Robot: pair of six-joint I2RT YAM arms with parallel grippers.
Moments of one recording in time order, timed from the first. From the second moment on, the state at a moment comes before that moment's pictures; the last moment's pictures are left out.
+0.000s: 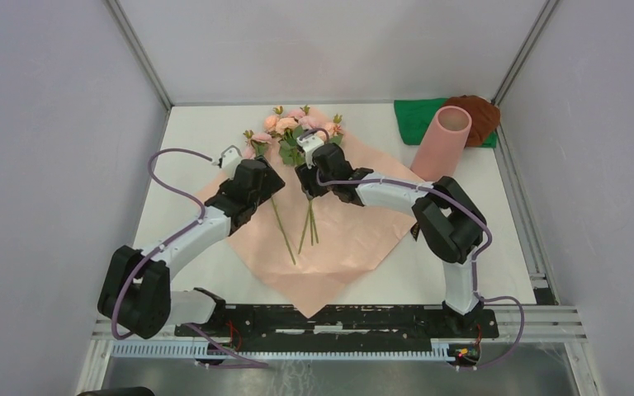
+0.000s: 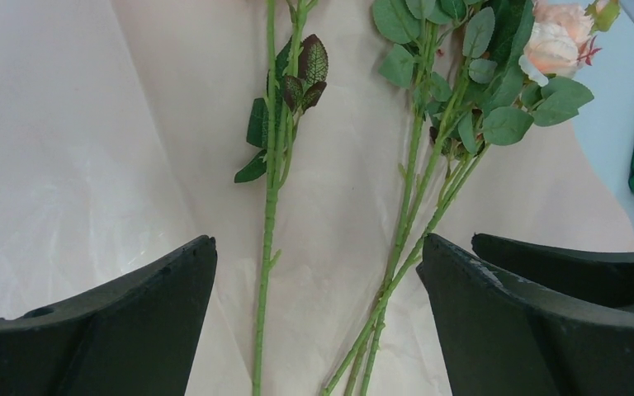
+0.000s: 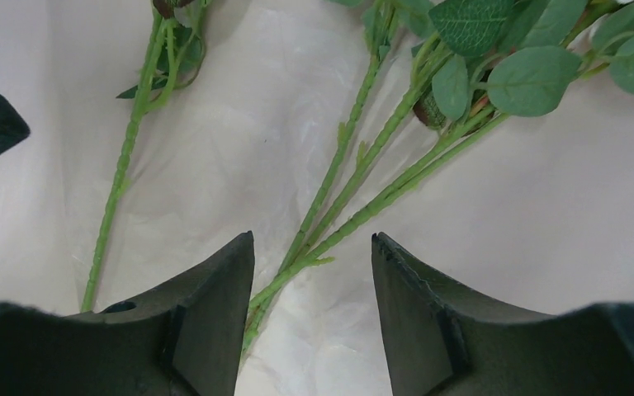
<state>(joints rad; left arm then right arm) -0.44 1.30 0.76 -0.14 -0.42 -0.88 0.76 1.97 1.34 0.00 0.05 0.11</state>
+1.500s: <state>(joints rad) -0.44 1.75 0.98 -0.26 -0.44 -1.00 0.76 1.44 1.04 0.00 0.20 0.05</state>
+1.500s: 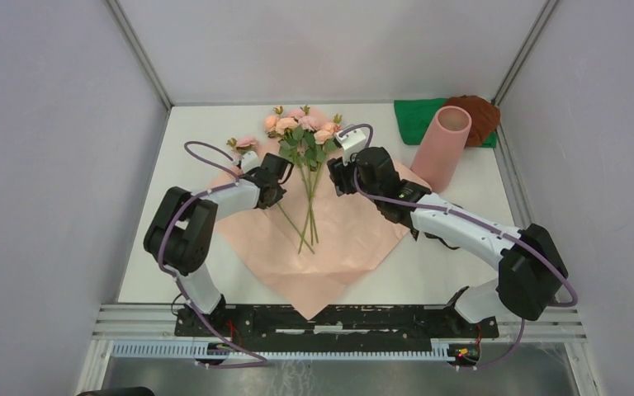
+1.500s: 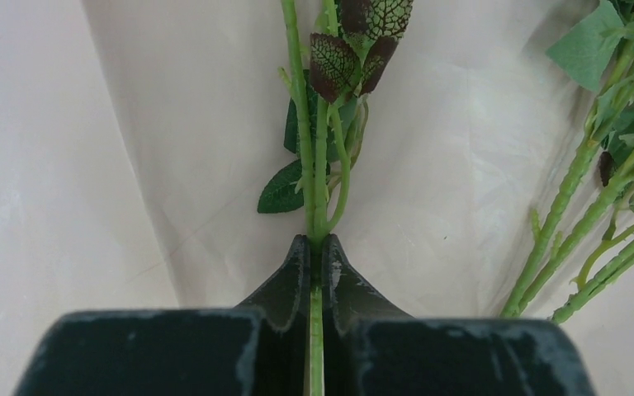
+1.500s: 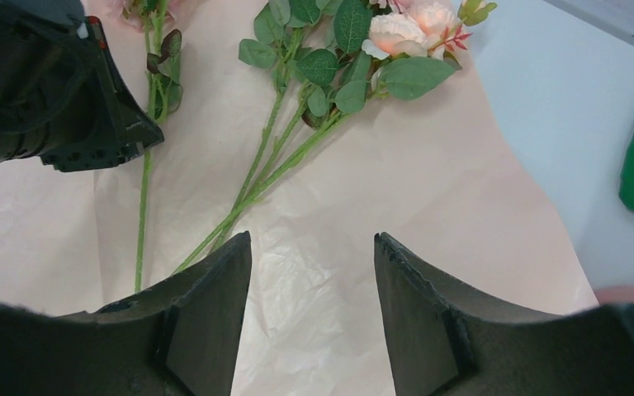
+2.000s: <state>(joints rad) -0.48 1.16 0.64 0.20 -0.30 -0.72 0.76 1.53 1.06 -0.02 0.11 0.03</state>
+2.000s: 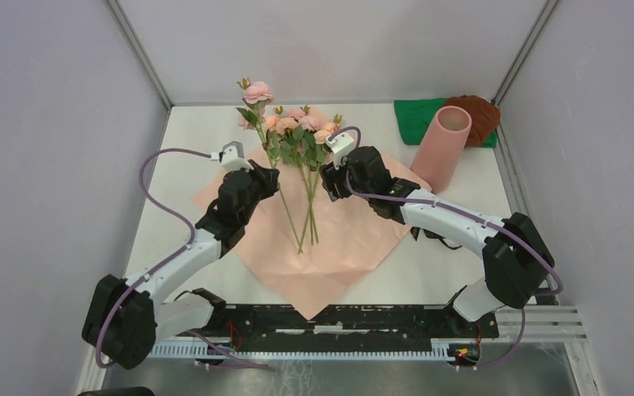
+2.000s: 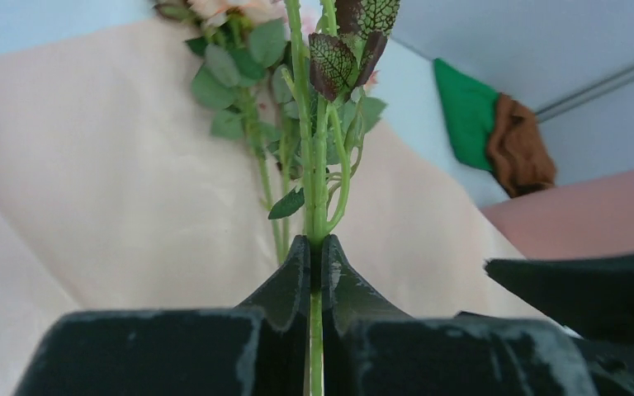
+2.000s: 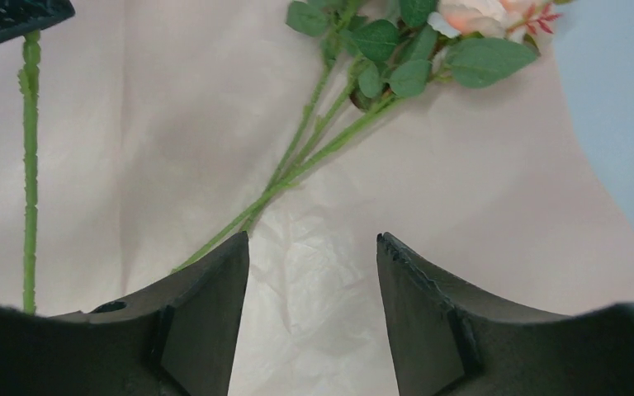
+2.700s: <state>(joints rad) -0.60 1.13 0.47 0.61 -0.04 -0.59 0.76 1.58 1.30 0.07 -0.29 0.10</state>
